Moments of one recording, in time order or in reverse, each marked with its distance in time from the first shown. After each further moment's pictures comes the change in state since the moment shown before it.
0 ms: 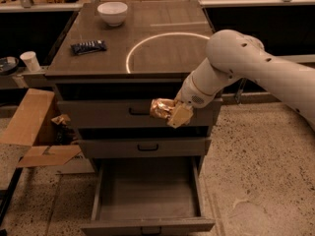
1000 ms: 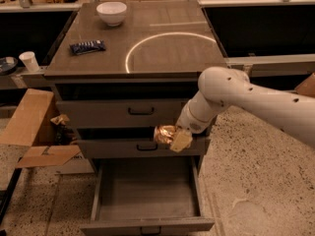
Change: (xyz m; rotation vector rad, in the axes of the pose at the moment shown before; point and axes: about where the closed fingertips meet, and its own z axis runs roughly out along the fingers) arm 0.057 0.026 0.078 -0.071 0.077 0.009
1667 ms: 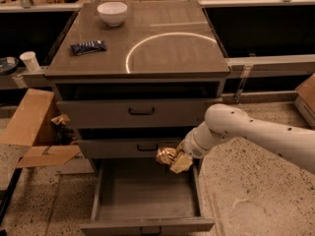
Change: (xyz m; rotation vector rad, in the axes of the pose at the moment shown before) arm 0.054 0.020 0.092 -0.060 -0.105 0.100
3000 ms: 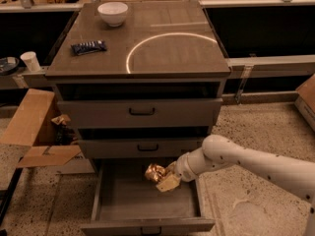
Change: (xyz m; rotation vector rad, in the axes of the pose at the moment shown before) arm 0.010 0.035 0.098 -0.129 -0.220 0.173
